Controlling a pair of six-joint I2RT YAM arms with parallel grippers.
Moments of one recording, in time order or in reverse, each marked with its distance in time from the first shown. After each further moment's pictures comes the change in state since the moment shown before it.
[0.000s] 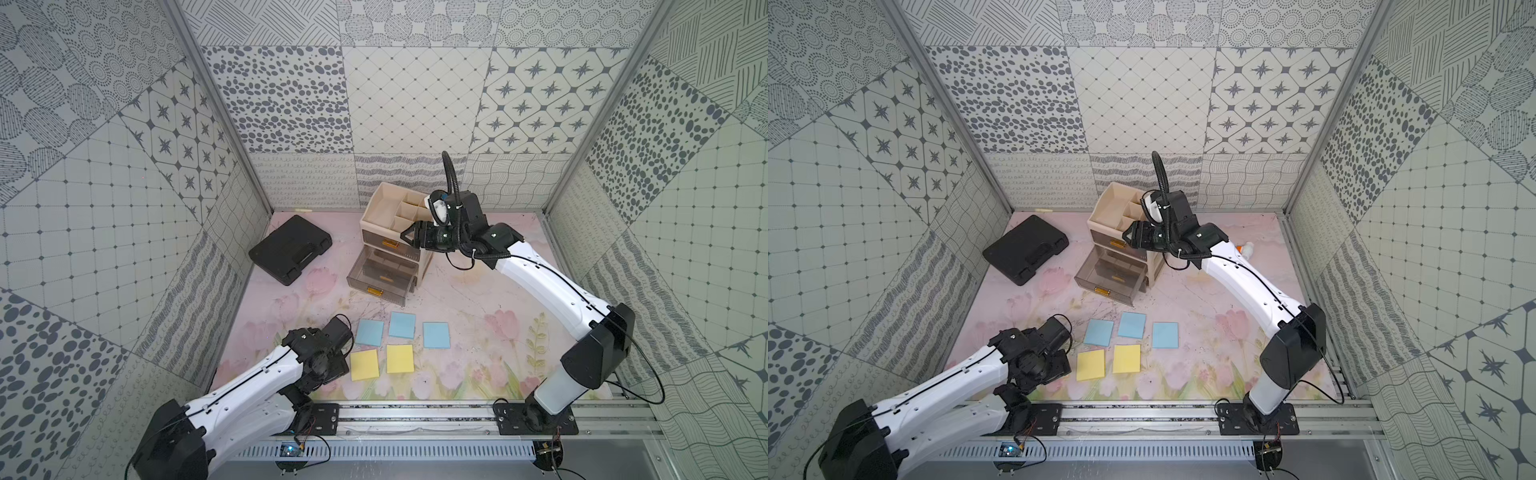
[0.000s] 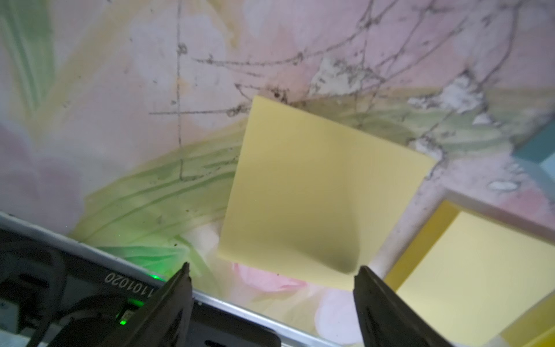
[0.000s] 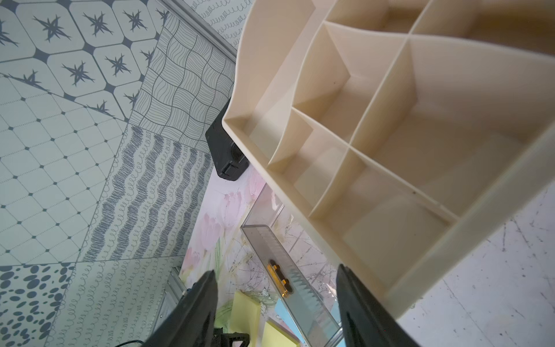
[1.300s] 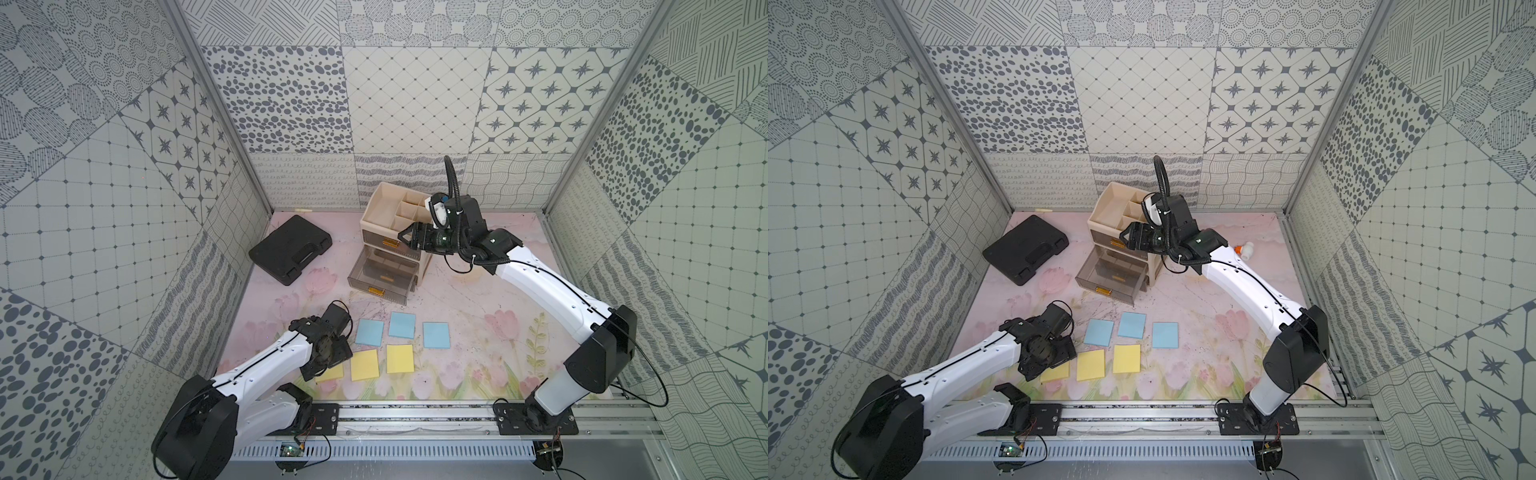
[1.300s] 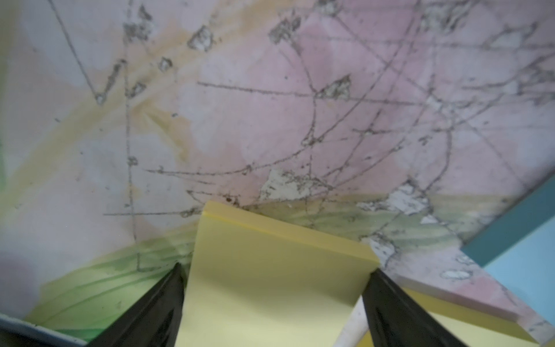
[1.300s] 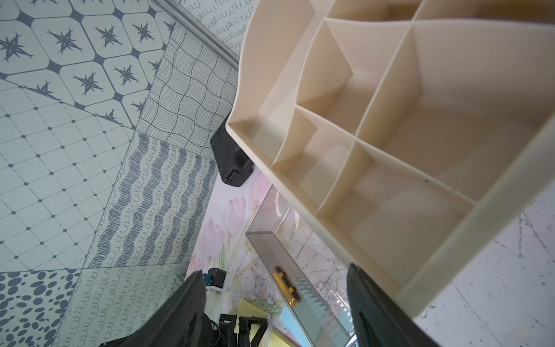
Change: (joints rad) left arm 0.146 0.202 0.013 0.216 -0.016 0.160; right arm 0.002 -0.026 -0.074 0.086 0.031 0.037
